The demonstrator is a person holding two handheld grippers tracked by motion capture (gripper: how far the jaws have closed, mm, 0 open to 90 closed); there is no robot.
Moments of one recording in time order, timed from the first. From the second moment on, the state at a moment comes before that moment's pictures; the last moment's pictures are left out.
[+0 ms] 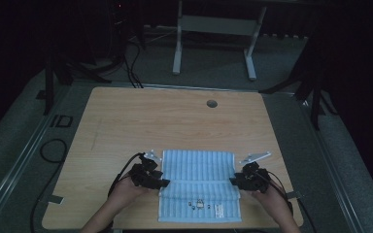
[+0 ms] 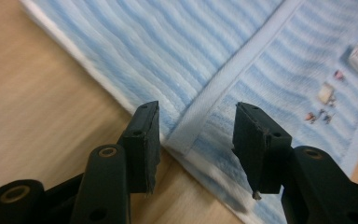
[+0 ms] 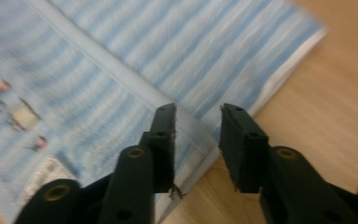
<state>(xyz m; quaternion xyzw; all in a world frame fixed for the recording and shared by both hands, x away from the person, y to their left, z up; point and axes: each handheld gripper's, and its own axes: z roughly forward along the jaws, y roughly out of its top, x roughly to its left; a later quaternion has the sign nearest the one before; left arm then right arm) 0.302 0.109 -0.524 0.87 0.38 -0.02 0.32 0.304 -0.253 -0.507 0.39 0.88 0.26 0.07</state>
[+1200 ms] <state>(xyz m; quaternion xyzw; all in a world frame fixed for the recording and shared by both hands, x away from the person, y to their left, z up) 0.244 0.139 -0.480 0.87 0.32 -0.01 0.37 0.220 -0.280 -0.470 0.37 0.87 0.31 0.10</state>
